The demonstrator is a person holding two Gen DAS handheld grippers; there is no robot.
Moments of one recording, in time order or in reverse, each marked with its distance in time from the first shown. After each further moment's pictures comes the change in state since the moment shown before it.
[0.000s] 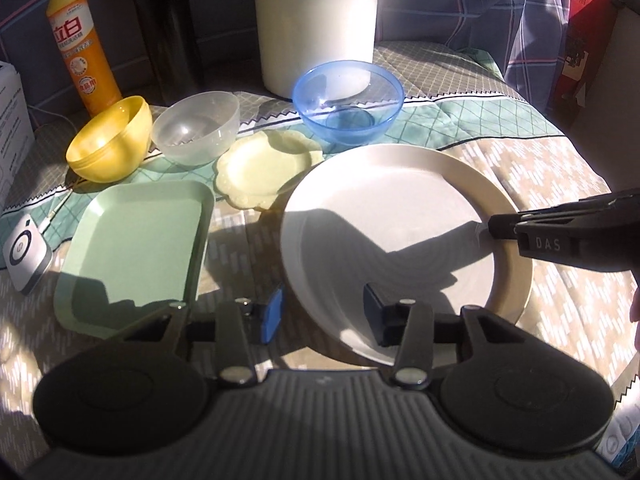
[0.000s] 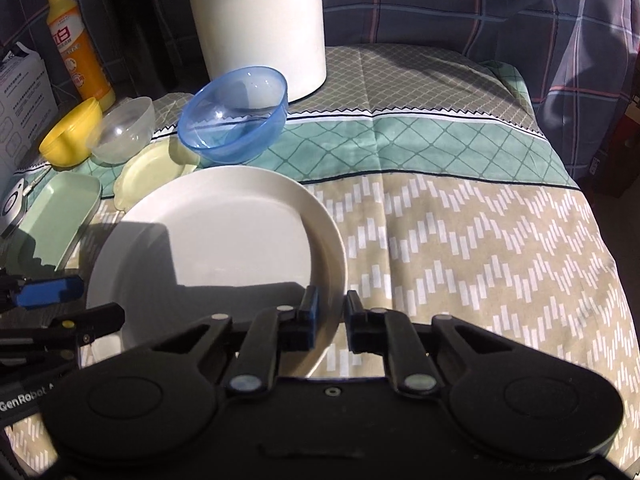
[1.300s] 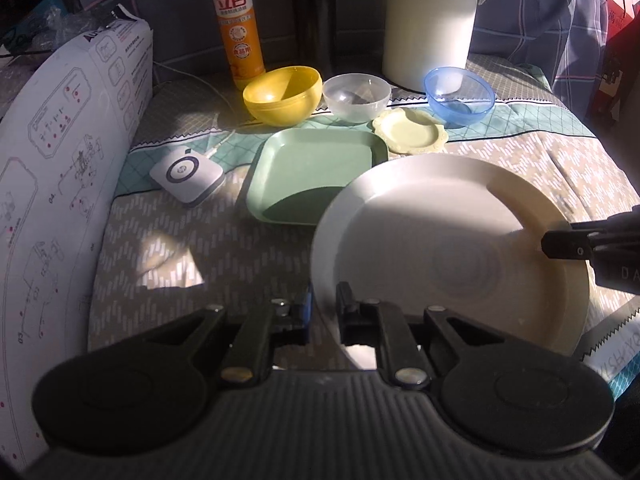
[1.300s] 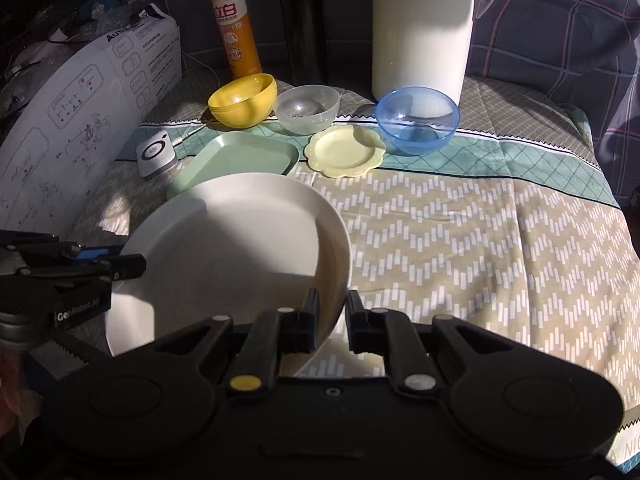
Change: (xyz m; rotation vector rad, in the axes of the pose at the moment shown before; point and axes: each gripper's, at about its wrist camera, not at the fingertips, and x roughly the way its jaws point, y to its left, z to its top) left arm -0.120 0.116 -0.073 -0.092 0.012 0.125; right arm -0.113 0.131 -0.040 -0.141 0.008 0.143
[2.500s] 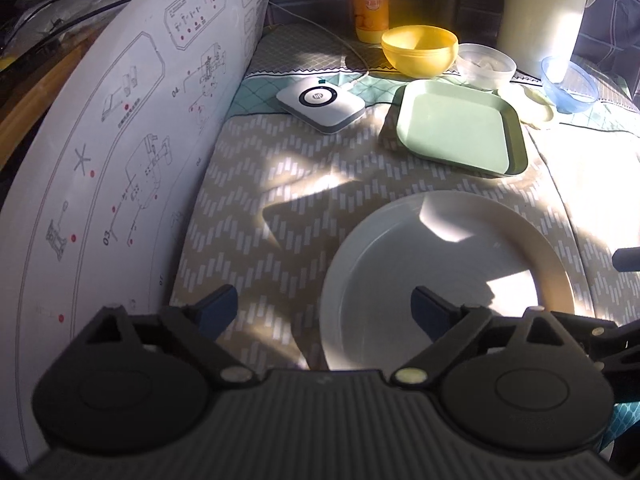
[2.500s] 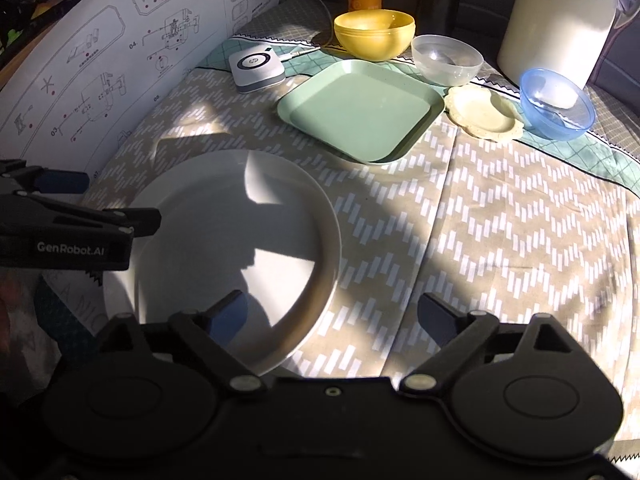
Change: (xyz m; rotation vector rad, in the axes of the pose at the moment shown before) left arm 0.001 0.078 -0.046 -0.157 0.057 0.164; right arm 0.041 0.094 -0.025 -0.195 0.103 0.072
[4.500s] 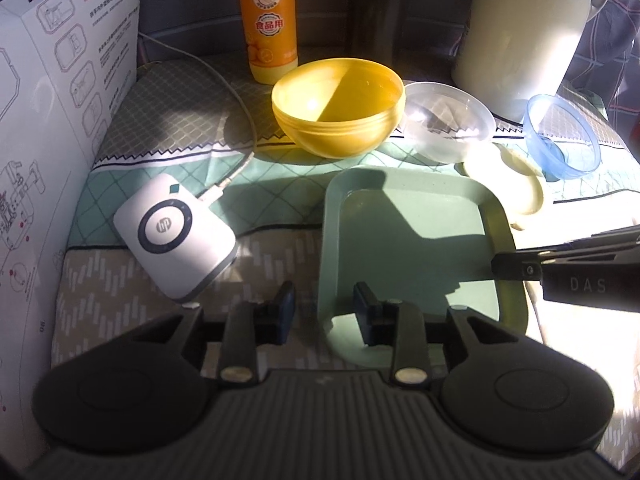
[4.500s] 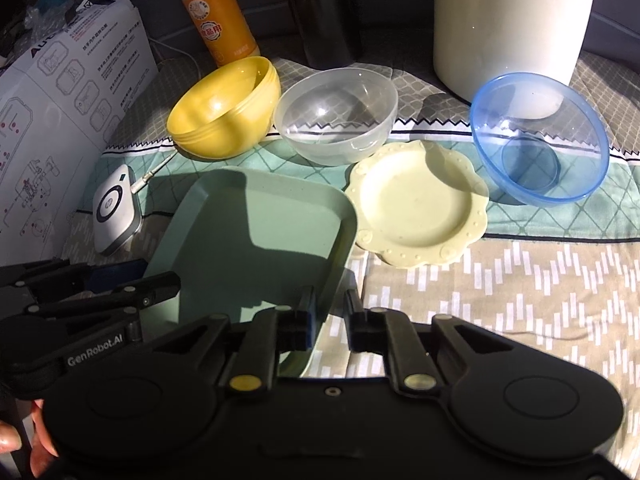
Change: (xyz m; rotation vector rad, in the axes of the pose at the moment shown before) left arm 0.119 -0.074 0.133 0.089 0.002 -0.191; right arm 0.101 -0.122 0.124 0.273 -0.001 0.033
